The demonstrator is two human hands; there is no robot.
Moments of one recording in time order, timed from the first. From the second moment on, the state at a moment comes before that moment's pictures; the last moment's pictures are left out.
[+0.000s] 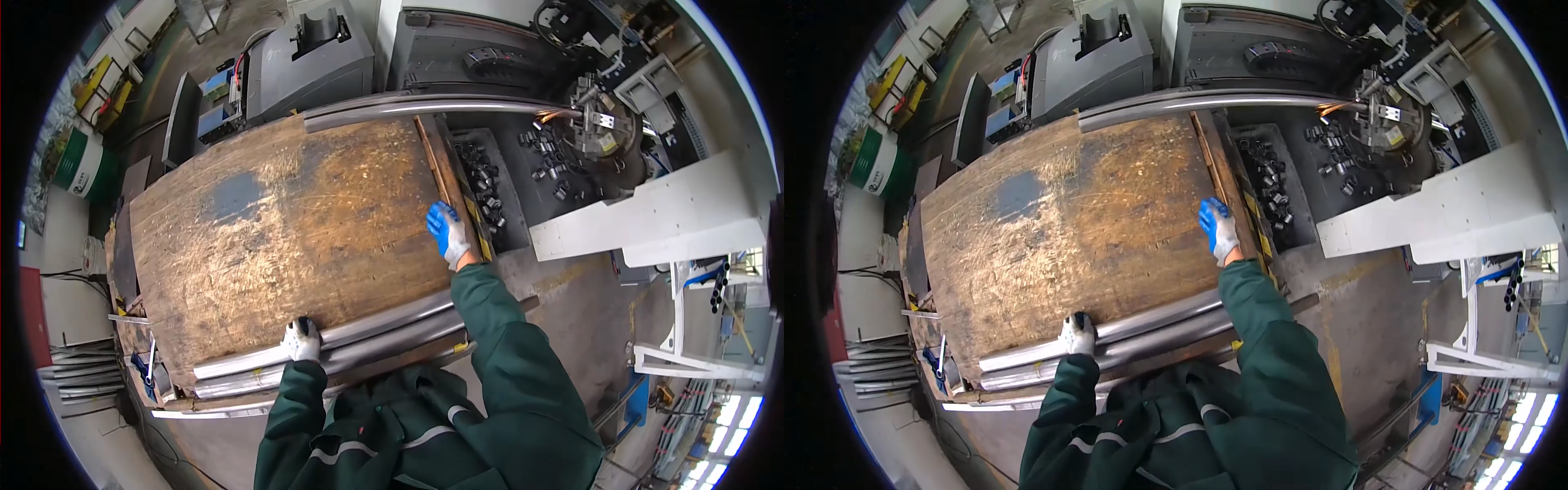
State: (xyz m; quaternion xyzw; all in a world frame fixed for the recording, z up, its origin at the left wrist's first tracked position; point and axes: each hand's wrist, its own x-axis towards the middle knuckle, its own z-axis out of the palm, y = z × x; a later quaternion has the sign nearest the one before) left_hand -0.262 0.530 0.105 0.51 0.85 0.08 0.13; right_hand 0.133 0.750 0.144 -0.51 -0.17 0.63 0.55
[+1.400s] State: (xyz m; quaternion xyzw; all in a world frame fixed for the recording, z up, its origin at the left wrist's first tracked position) left_hand -0.247 0.554 0.119 0.55 0.82 0.12 0.11; right_hand 0.119 1.079 0.149 -0.13 -0.03 0.61 0.78
